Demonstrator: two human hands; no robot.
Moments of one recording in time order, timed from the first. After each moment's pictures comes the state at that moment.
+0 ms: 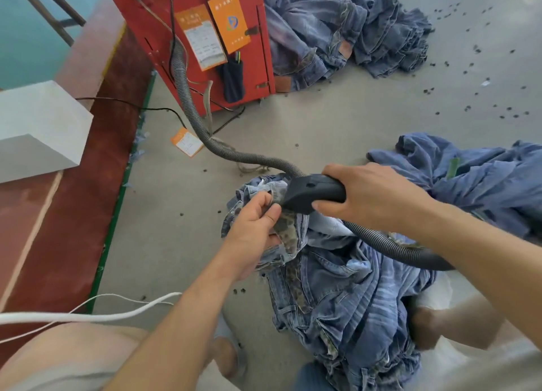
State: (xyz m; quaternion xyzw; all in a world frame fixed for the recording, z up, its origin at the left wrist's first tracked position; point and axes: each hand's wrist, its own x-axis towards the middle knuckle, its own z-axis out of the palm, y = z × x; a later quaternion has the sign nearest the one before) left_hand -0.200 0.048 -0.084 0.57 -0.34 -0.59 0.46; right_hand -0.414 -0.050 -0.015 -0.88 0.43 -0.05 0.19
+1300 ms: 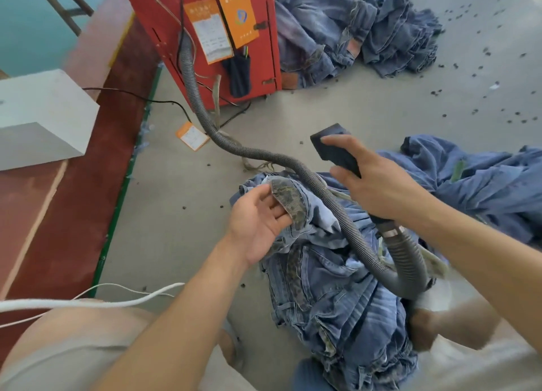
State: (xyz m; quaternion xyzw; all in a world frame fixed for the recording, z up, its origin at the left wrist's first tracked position) left_hand -0.205 0.034 -0.071 0.42 -0.10 -0.69 0.58; right_hand -0.409 -0.063 -0.026 -0.80 0.49 -0.14 0.31
